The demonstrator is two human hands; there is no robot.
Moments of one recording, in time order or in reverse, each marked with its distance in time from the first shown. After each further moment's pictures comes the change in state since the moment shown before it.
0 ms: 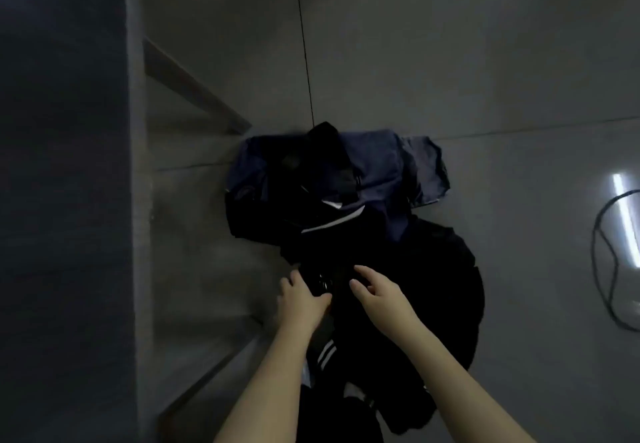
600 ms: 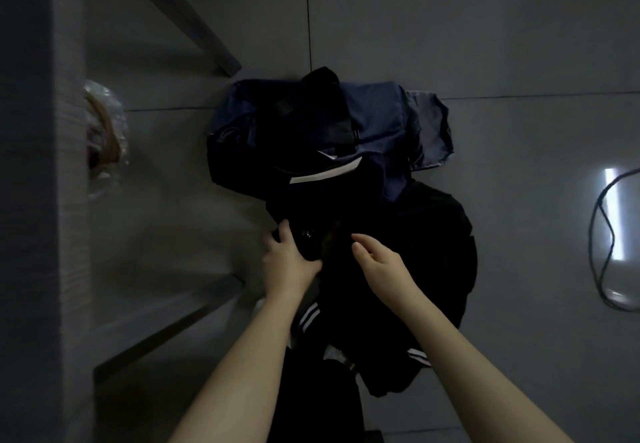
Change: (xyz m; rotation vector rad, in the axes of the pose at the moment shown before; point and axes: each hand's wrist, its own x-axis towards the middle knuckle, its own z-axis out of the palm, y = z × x) left_hand 0.006 -0.012 0.031 0.016 0.206 0.126; right_hand 0.007 0.040 0.010 0.099 0.033 -0.059
